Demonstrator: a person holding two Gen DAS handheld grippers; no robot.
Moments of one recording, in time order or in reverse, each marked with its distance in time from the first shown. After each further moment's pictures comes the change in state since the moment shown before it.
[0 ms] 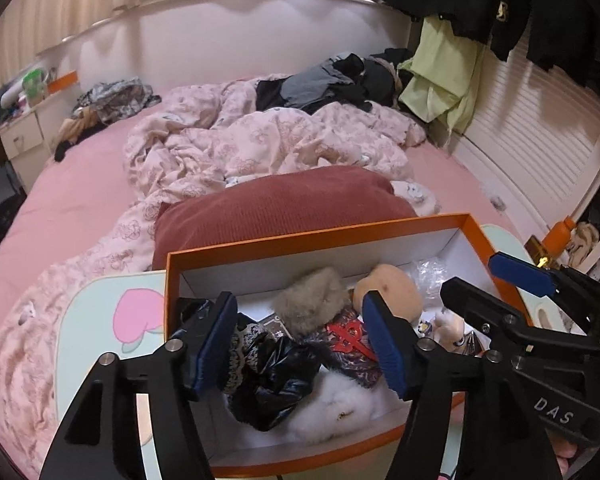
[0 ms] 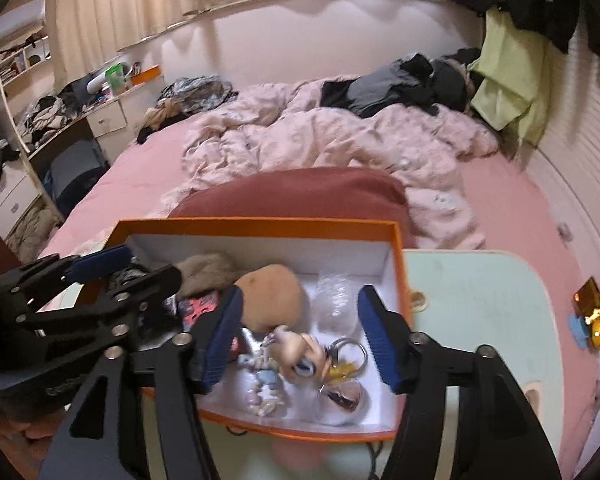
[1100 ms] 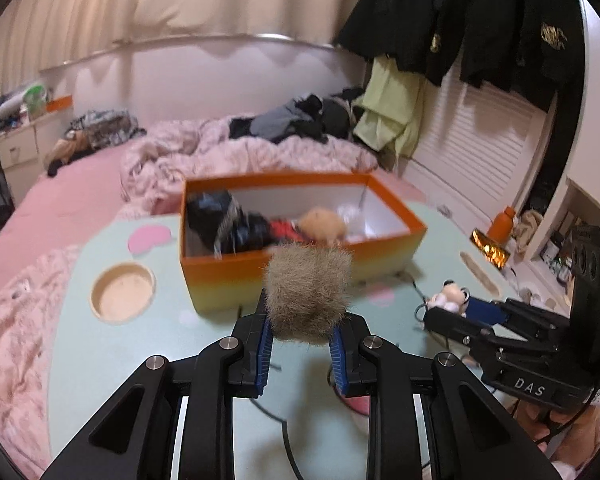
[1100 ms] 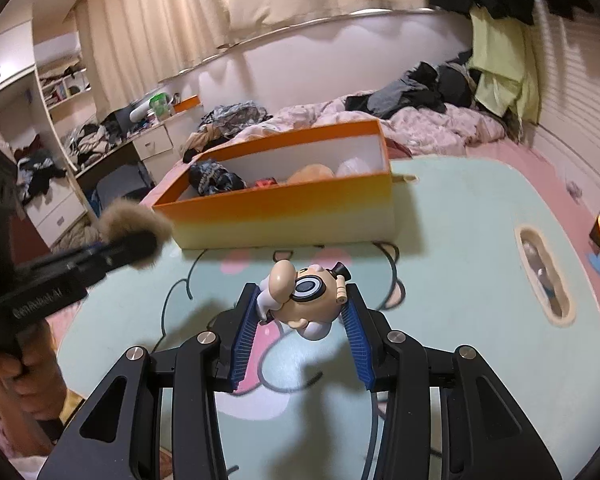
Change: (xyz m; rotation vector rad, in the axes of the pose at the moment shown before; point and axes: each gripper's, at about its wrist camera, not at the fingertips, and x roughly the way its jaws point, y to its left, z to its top) left arm -0.110 -0.003 -0.108 0.023 -0.196 -0.112; right arm -0.081 0.004 -0.130 0.046 -0.125 0.175
